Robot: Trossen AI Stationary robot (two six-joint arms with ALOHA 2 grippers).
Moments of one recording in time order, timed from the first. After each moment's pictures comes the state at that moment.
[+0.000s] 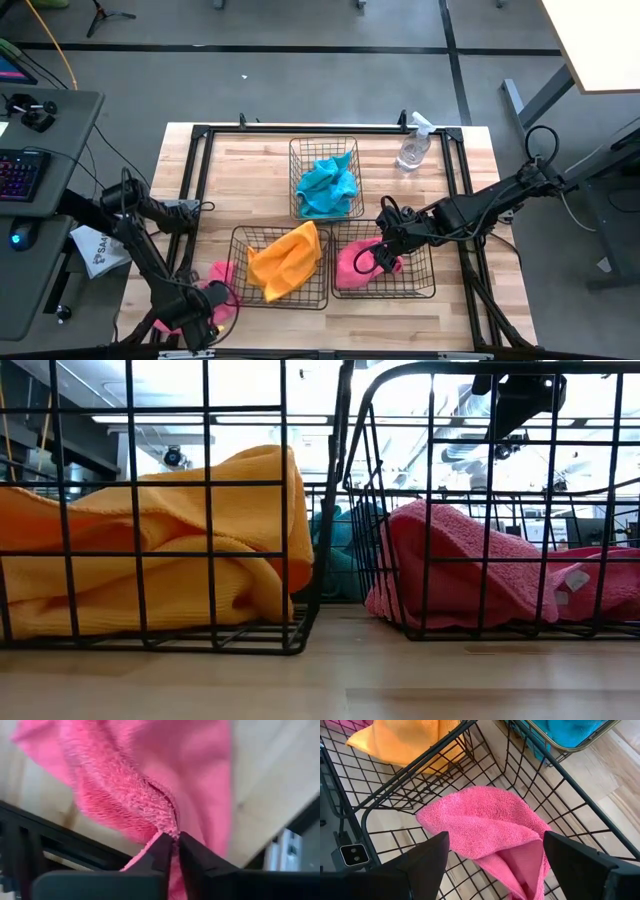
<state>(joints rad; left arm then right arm) -1.08 1.68 1.11 -1.03 0.10 -1.53 0.41 1.37 1.18 -0.87 0.24 0.99</state>
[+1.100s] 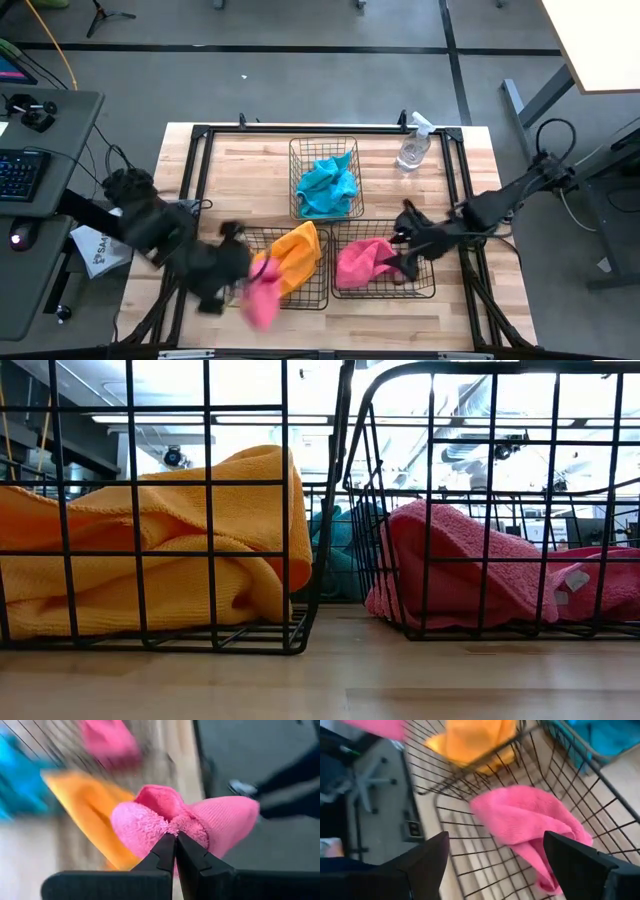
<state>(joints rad) -0.72 1.68 2.15 -1.54 -0.25 -0.58 0.53 1.23 1.18 -0.84 0.24 0.96</state>
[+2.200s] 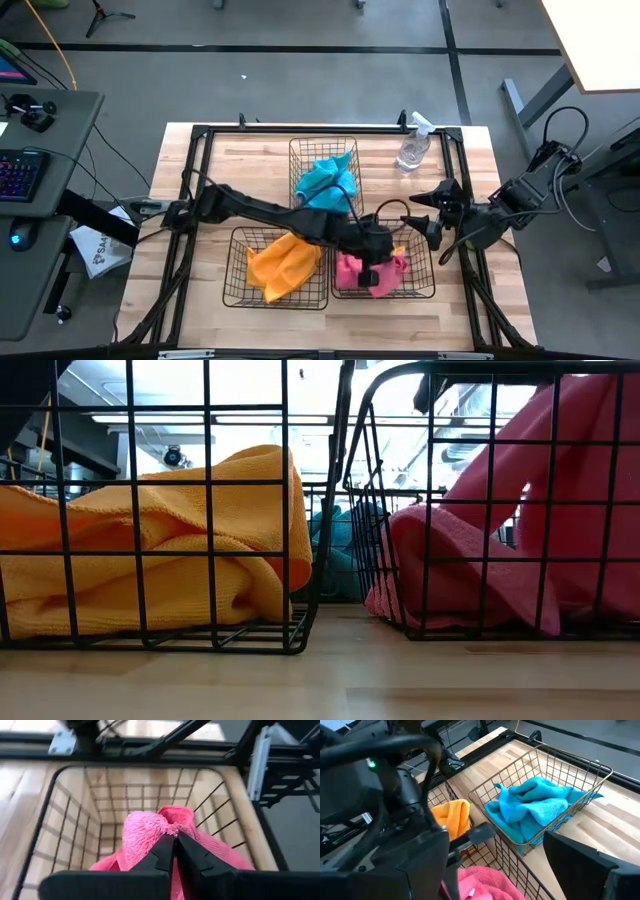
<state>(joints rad) -0.22 2.26 2.11 -0.49 -0.07 -0.16 0.66 0.99 1.18 -0.92 0.82 0.97</state>
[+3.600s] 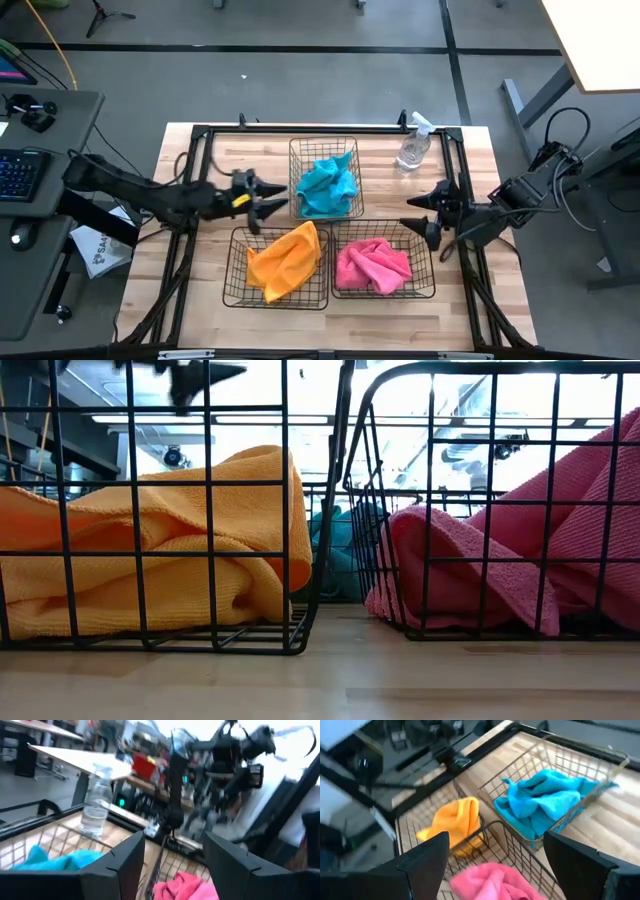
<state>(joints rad) -0.21 0.99 0.57 0.45 -0.43 -0.37 0.64 0.99 1.18 -0.88 0.75 0.95</state>
